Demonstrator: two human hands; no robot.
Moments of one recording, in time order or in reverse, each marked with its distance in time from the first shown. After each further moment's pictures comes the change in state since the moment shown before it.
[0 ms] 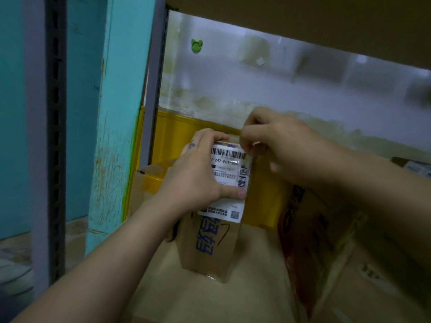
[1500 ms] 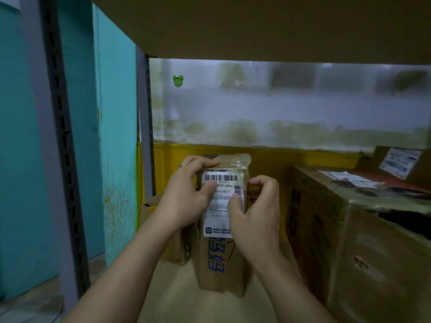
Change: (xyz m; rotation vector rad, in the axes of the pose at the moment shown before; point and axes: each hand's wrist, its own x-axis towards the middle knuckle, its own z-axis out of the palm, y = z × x) left_hand 0.006 -0.001 -0.021 -0.162 0.042 0.067; right_hand -0.022 -0.067 0.113 0.665 0.842 0.773
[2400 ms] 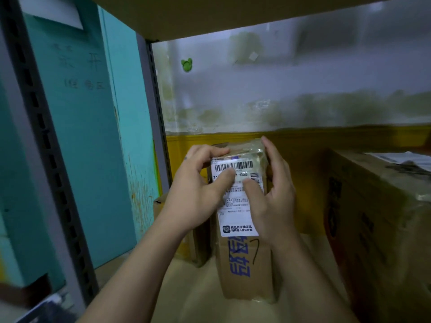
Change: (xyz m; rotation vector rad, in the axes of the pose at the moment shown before) left_hand 0.005 0.002 0.021 0.030 0.077 -0.043; right_hand 0.033 0.046 0.029 0.385 -0.080 -0.053
